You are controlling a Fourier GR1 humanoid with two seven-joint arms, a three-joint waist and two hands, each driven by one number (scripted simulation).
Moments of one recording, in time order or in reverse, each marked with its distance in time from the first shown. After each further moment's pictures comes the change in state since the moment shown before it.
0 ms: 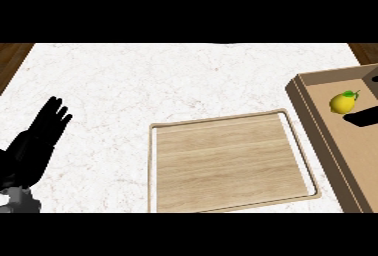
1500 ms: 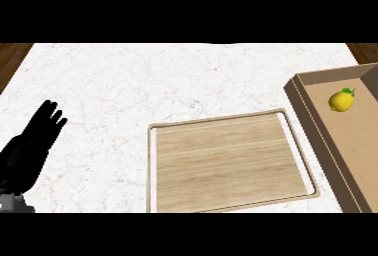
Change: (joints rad) left arm 0.034 -0.004 0.017 -0.051 0.000 -0.013 0.029; right arm 0.372 -0.031 -0.518 -0.406 -0.769 -0.127 -0.211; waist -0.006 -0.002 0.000
